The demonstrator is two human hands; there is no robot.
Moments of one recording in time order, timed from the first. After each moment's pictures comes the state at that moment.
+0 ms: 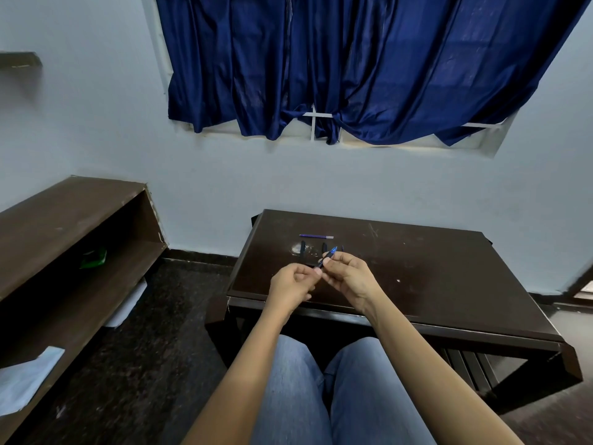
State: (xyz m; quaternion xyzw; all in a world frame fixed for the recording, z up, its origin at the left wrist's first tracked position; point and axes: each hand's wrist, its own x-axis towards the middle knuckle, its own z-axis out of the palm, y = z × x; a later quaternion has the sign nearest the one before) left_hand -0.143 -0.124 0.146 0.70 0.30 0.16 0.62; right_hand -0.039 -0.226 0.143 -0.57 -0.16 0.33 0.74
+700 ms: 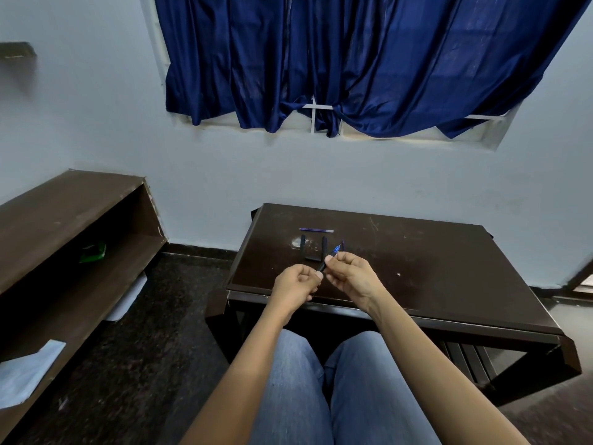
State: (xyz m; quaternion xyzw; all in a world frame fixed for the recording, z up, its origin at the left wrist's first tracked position) left_hand -0.145 -0.130 0.137 0.72 0.29 0.12 0.62; right_hand -0.039 -0.234 0.133 -0.58 -0.16 0.34 0.72
